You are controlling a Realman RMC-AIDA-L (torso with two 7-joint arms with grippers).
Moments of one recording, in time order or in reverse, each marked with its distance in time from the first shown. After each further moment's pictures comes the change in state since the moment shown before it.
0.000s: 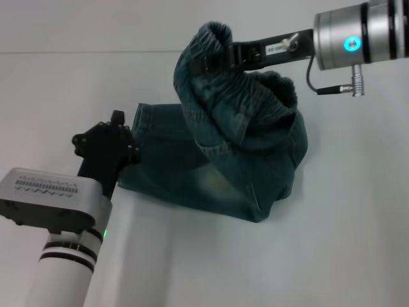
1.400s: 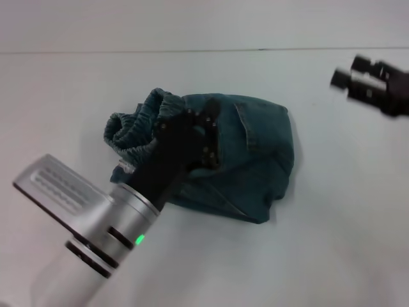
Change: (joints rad) left arm -0.100 0.044 0.166 0.066 0.384 0.136 -0.468; right arm -0.582 0.049 0.205 -0.158 0.363 -0.147 -0.746
